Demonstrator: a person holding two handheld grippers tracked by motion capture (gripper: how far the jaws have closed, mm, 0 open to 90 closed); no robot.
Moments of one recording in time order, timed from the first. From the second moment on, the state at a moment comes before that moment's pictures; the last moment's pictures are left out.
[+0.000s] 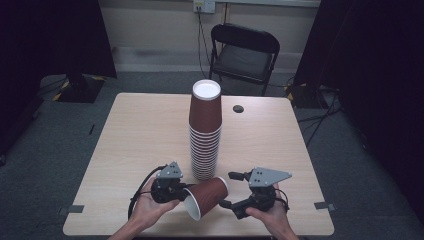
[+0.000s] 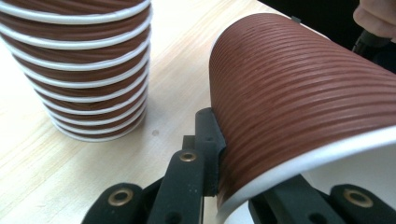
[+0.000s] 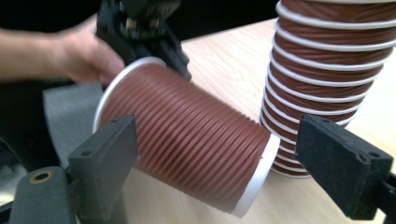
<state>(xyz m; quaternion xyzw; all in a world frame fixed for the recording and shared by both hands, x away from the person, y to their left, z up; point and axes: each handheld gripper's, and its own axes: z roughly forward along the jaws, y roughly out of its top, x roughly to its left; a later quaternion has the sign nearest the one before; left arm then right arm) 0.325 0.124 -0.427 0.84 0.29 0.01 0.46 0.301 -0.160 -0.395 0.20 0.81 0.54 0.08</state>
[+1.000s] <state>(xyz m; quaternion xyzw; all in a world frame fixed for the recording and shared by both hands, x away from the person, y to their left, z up) 0.345 0.116 -0.429 0.85 0.32 -0.10 0.40 0.283 -0.108 -0.425 0.02 0.90 0.40 0.20</state>
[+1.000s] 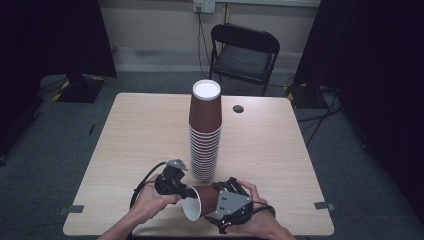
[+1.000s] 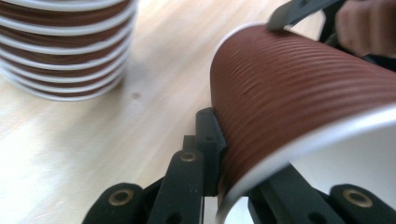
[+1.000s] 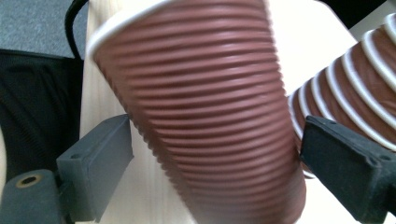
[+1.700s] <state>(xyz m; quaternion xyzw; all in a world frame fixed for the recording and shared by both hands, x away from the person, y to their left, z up) 0.346 0.102 -0.426 0.86 0.33 -0.11 0.38 0.282 -0.084 -0.434 0.01 0.89 0.40 0.22</state>
